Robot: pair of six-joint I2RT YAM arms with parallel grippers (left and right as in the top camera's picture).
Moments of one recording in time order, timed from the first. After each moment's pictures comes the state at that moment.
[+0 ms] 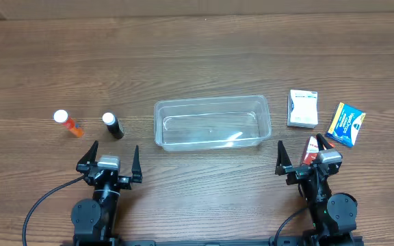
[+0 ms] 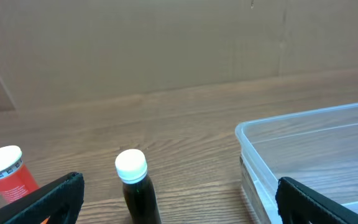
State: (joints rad) left arm -0.02 0.01 0.01 -0.07 0.07 0.08; right arm 0.16 0.01 0.02 -0.04 -0.02 0.07
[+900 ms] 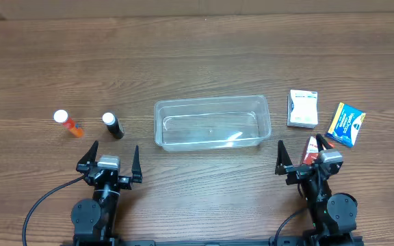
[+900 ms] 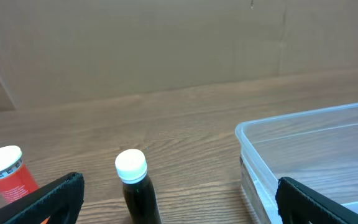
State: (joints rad) left arm -0.02 0.01 0.01 -0.07 0.07 0.08; right arm 0.16 0.01 0.02 -0.04 -0.02 0.12
